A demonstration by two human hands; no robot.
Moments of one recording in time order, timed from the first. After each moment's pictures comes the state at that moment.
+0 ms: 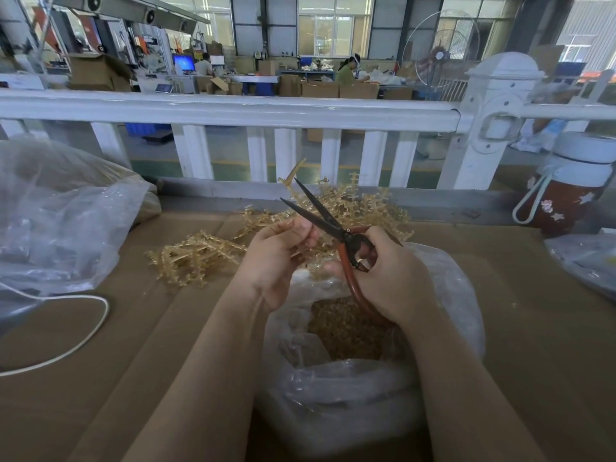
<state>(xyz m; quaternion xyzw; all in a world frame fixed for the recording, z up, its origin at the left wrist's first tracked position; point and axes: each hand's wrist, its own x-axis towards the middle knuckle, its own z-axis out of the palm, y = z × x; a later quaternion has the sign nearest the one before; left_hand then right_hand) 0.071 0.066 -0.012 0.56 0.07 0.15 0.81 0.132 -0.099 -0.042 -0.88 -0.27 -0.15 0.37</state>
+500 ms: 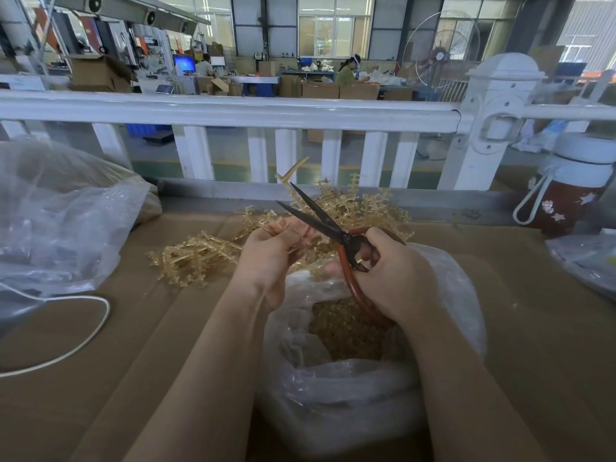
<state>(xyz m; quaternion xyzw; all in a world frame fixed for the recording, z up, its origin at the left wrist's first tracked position) 0.070 0.067 -0.010 0.54 0.10 0.18 0.82 0.132 -0.100 -0.039 -0.89 -0.27 -0.19 0.32</state>
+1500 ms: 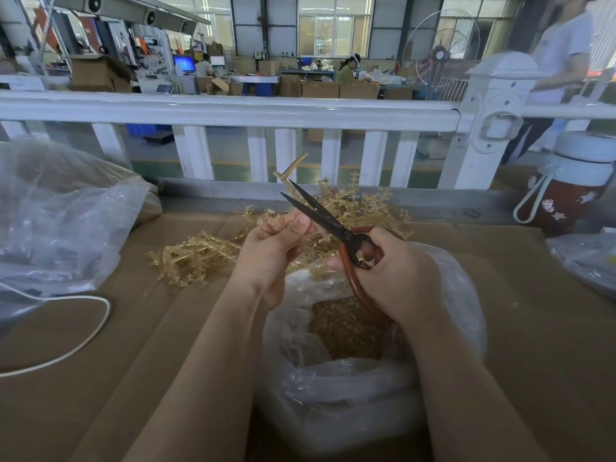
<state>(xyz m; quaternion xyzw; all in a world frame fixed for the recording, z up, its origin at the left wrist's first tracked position) 0.067 0.068 -0.009 0.54 0.06 0.18 0.82 0.130 -0.101 -0.041 -0.88 -0.27 -0.24 0.32</state>
